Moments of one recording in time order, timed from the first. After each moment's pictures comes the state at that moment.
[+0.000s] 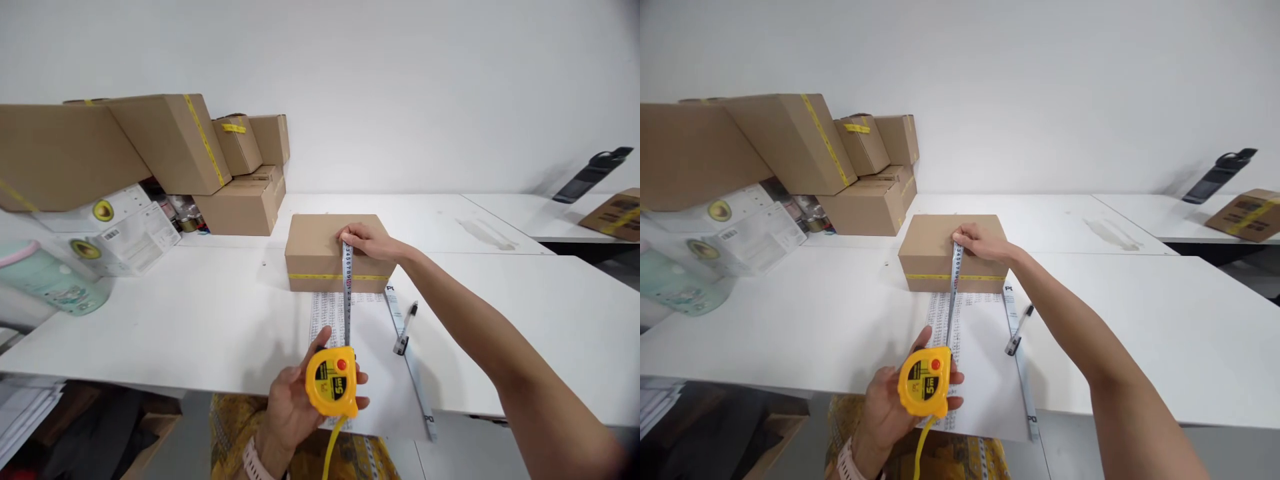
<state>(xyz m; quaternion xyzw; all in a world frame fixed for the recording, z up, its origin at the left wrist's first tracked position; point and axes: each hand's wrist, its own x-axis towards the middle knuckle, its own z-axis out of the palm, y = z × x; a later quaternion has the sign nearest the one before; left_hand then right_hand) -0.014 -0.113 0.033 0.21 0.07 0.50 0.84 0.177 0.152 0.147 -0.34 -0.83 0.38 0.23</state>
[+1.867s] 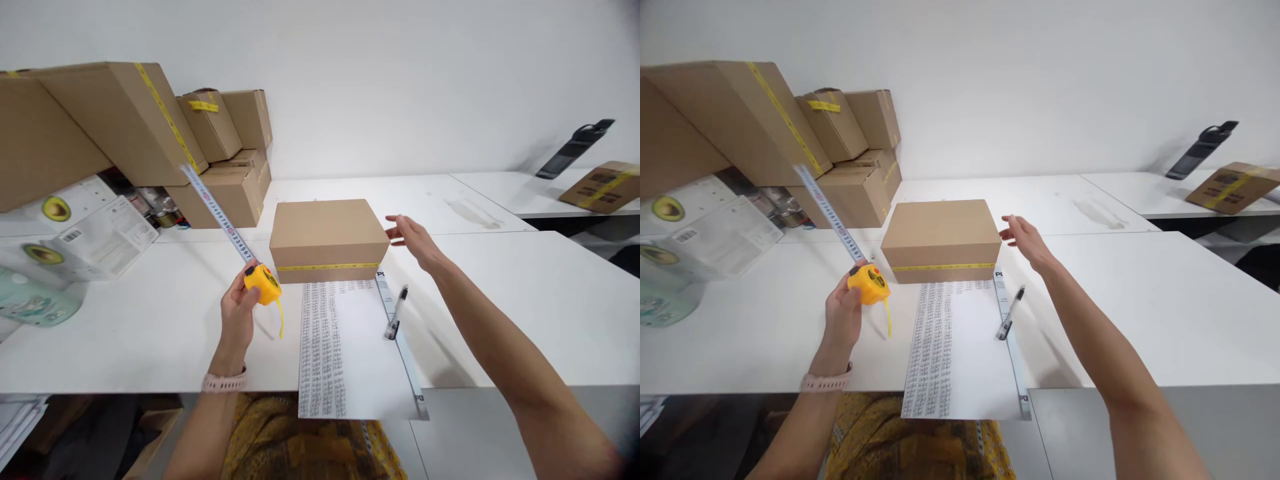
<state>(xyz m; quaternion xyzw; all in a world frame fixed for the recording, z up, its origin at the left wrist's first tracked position) -0.094 -0.012 0.064 0.38 0.47 0.69 0.40 0.270 0.138 0.097 -0.56 -0.60 0.37 0.44</state>
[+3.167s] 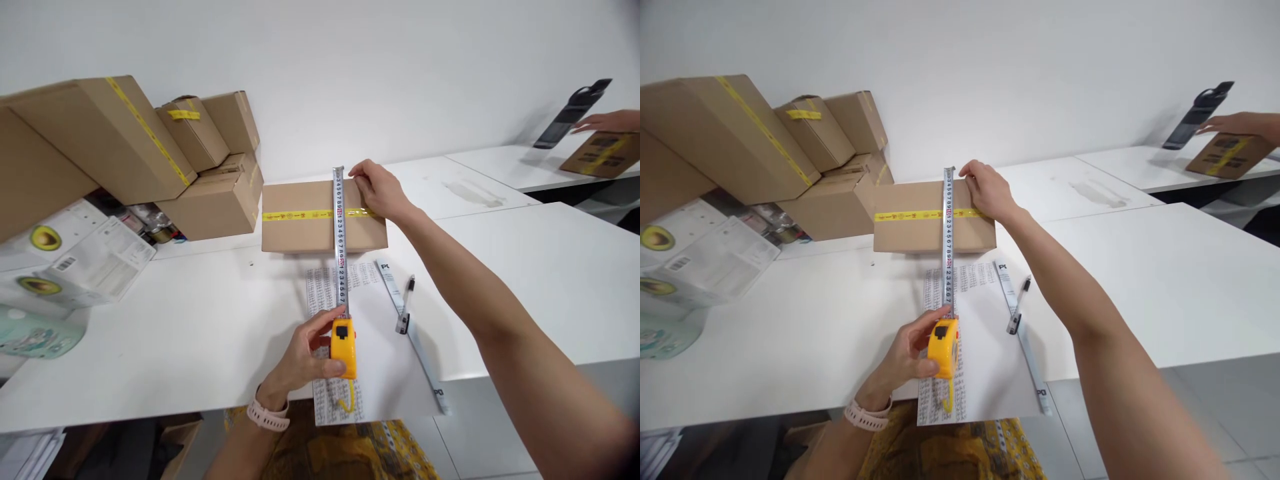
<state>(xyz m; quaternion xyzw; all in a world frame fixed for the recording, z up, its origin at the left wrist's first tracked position) -0.038 -0.043 0.034 0.54 0.31 0.40 0.67 0.206 0.194 0.155 -0.44 -0.78 0.03 0.45</state>
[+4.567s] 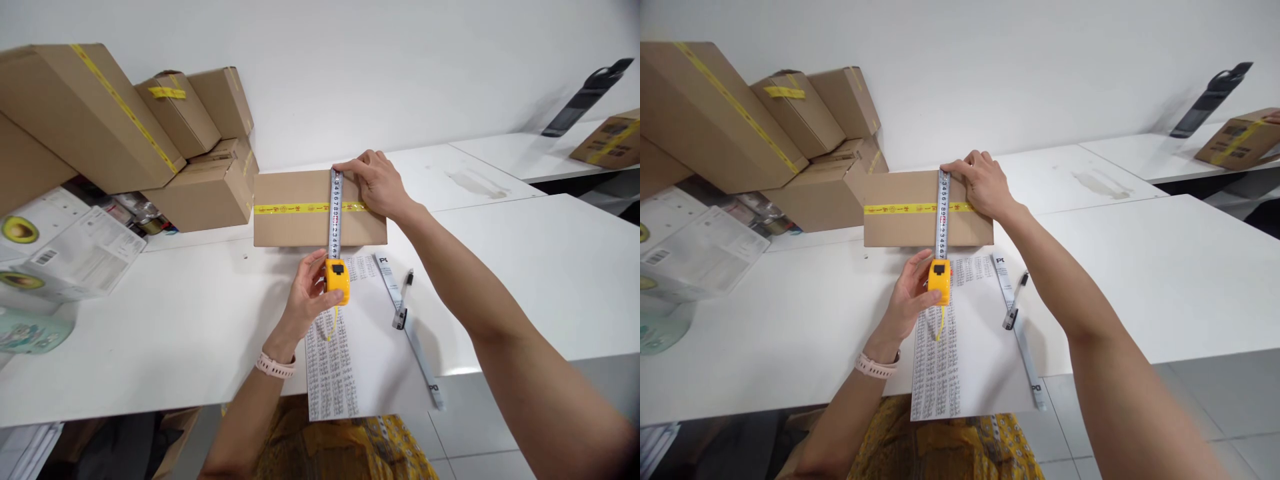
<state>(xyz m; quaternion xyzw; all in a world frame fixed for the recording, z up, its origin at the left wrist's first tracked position) -0.005 0.012 0.072 0.48 0.32 0.52 0.63 0.205 0.190 0.150 -0.44 -0.82 -0.04 0.37</state>
